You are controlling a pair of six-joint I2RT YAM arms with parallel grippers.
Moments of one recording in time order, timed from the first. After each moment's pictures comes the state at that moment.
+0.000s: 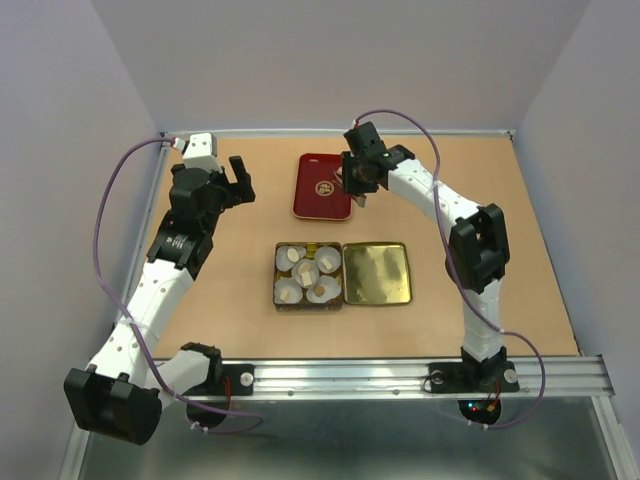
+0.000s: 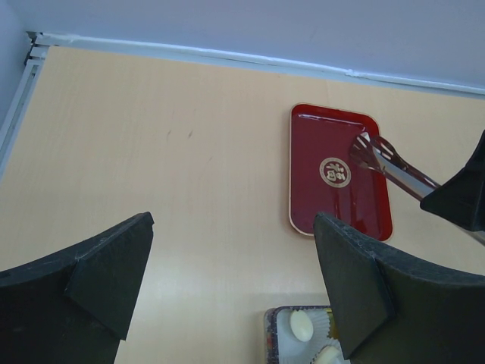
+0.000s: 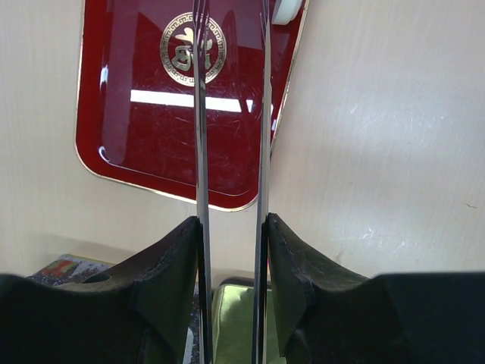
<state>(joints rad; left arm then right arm) -0.26 1.03 0.98 -0.18 -0.19 -0.23 0.54 2.07 1.90 -0.70 0.16 0.40</state>
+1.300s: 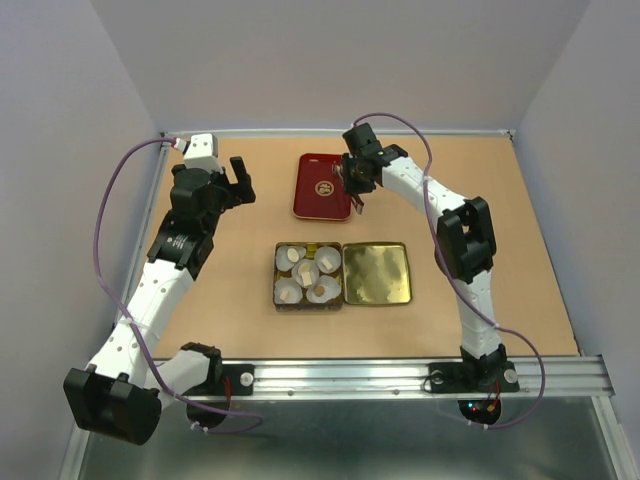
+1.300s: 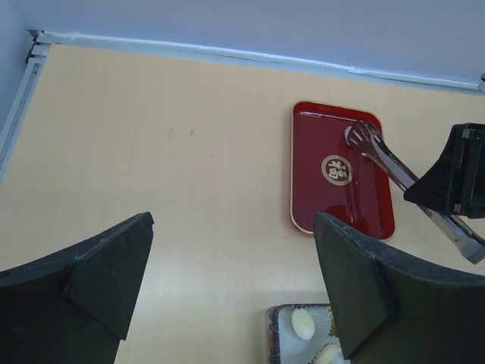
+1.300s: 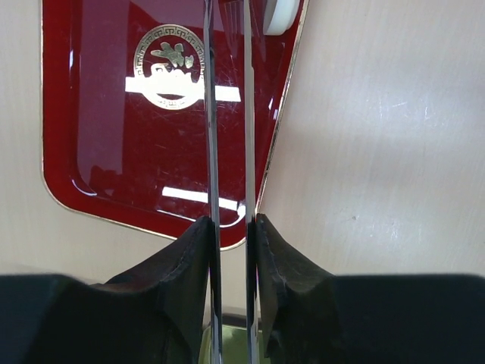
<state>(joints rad) -0.27 1.03 0.98 -0.19 -0.20 -0.23 0.51 2.20 1.98 -0.70 0.13 0.40</state>
